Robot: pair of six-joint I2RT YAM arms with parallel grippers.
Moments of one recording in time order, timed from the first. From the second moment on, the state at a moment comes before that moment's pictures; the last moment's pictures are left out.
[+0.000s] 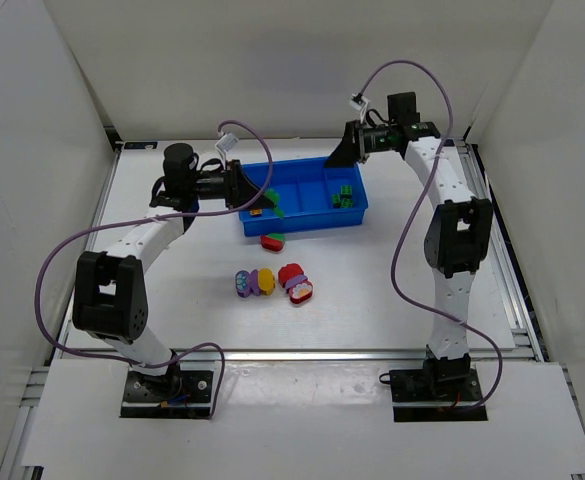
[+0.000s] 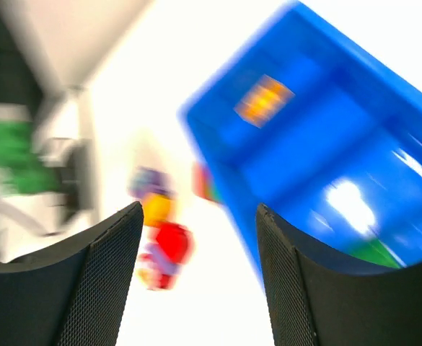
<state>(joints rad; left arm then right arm) -0.19 1.61 1.13 0.35 1.28 -0.55 0.20 2.20 2.10 -0.65 -1.11 -0.07</state>
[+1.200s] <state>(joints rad) -0.23 1.61 1.17 0.28 1.29 -0.47 0.46 2.20 2.14 -0.67 -1.46 0.05</state>
